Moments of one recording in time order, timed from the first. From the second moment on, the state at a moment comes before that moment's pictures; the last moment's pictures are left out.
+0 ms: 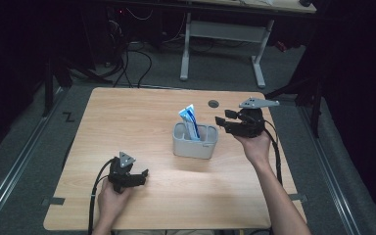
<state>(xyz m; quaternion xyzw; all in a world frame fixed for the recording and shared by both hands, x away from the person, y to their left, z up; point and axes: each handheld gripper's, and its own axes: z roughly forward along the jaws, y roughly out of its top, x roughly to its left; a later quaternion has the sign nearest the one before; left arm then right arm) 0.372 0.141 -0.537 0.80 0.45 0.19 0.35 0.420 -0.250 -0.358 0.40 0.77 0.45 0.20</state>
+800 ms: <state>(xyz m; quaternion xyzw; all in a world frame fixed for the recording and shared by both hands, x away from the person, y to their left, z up) 0.372 0.141 -0.537 0.80 0.45 0.19 0.35 0.401 -0.274 -0.352 0.40 0.77 0.44 0.23</state>
